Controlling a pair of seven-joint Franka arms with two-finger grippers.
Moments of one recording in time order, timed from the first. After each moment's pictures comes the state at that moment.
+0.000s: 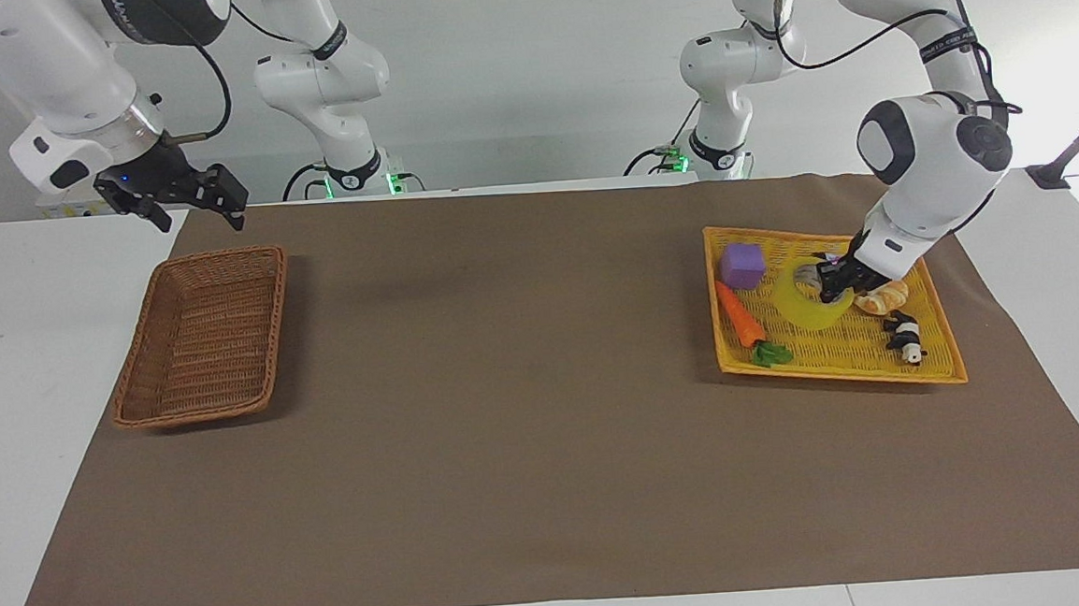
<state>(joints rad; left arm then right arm) -0.03 0.04 -0.06 -1.98 -0.19 1.97 -0.03 0.09 -0.02 -0.16 -1.57 -0.02 1.40 -0.02</state>
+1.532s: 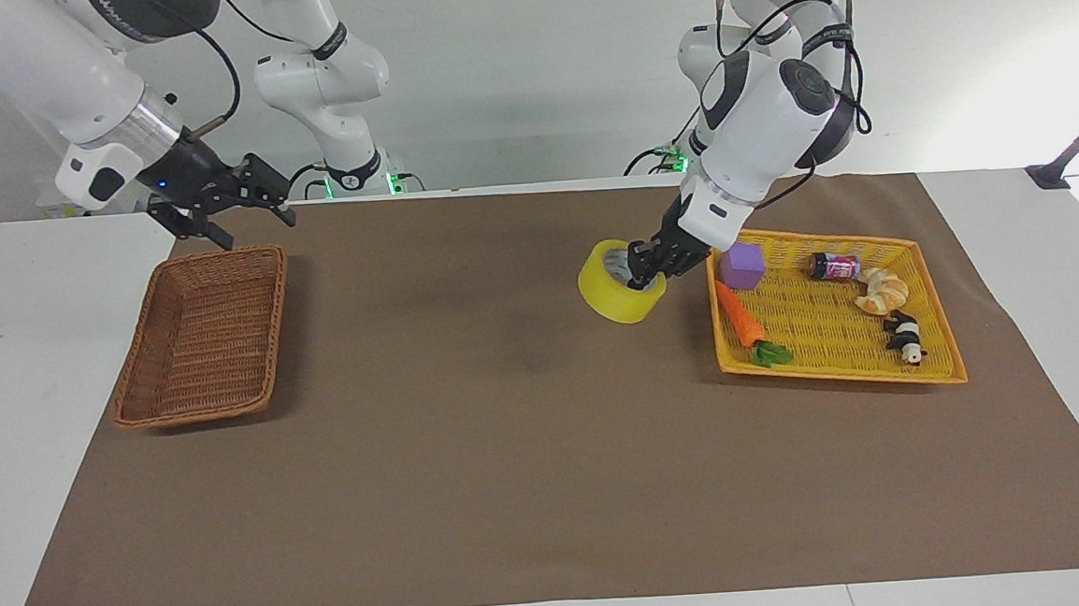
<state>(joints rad) -0.43 0.07 -0.07 -1.88 -0.41 2.09 -0.51 0.08 -0.02 -0.17 -1.68 0.48 1.54 -0.16</state>
